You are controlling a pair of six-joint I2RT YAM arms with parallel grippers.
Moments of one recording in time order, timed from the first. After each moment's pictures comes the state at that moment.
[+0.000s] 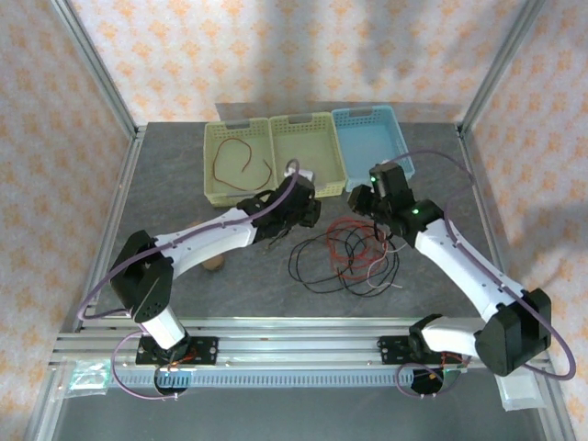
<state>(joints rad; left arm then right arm) -0.77 1.66 1.23 -0.35 -0.20 -0.52 0.47 1.23 1.03 -0.58 0.04 0.73</state>
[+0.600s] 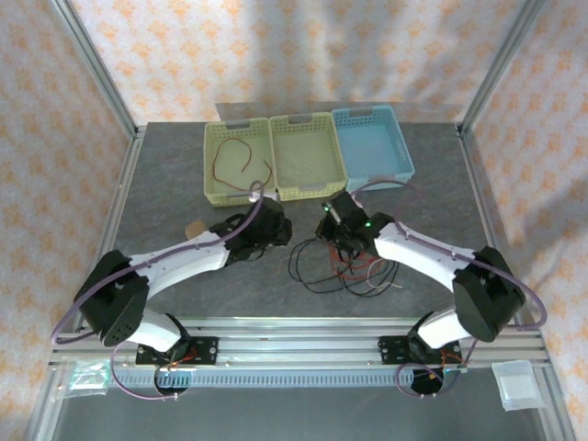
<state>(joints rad) -0.68 1.43 0.85 -0.23 -0.17 -0.69 0.70 1.47 0.93 -0.43 0.06 1.12</state>
